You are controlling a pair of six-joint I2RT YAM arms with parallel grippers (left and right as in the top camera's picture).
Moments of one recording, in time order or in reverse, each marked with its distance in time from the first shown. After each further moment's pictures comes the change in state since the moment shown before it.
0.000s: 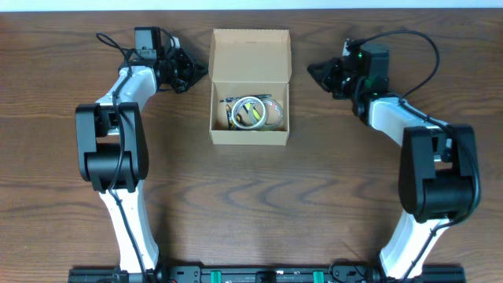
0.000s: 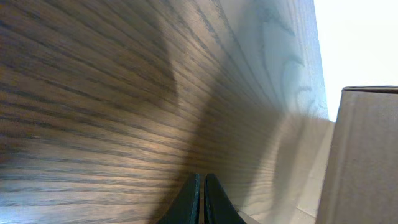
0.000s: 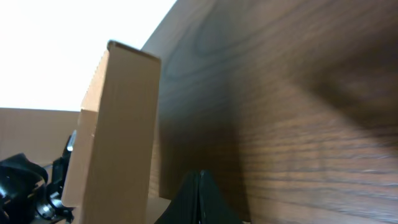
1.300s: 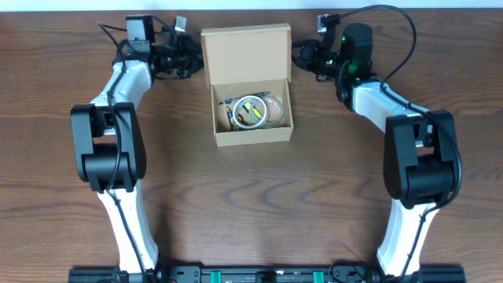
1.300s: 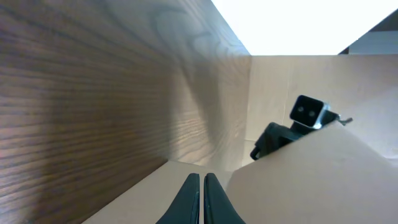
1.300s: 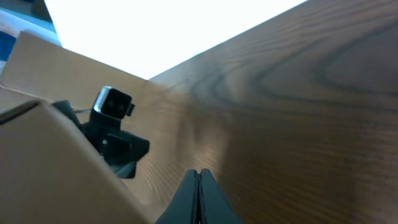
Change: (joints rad) left arm 0.022 0.000 0.077 0.061 0.393 0.114; right arm 0.063 0.111 0.197 0.137 -0.187 -0.072
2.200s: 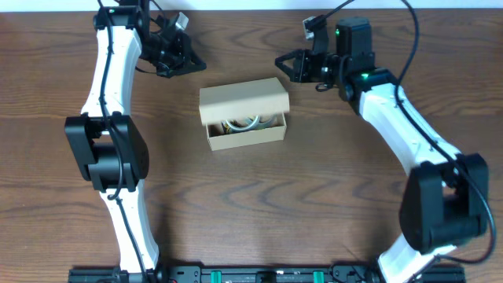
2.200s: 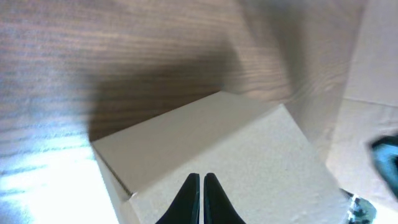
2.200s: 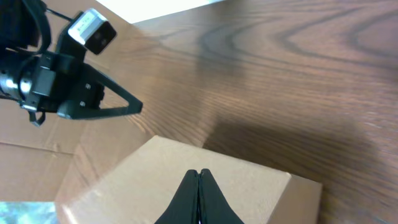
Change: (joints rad) left arm -0.028 0.006 0.476 -1.040 -0.374 0.577; right arm 0.084 -0.313 0.011 -0.577 0.093 -0.370
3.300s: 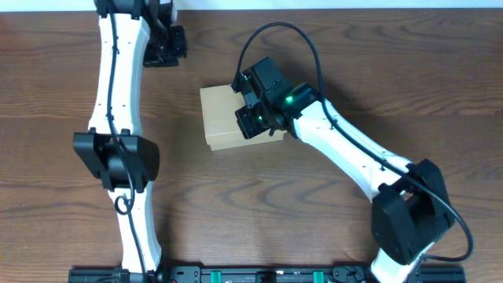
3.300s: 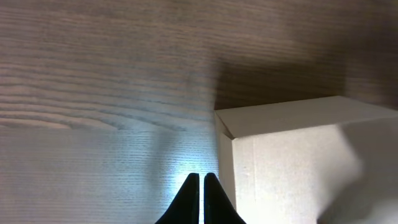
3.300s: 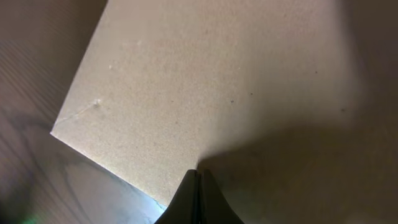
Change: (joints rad) left arm -0.087 0.001 0.356 -0.320 -0.615 -0.035; right arm 0.405 0.061 0.121 -0.520 0.476 -0.233
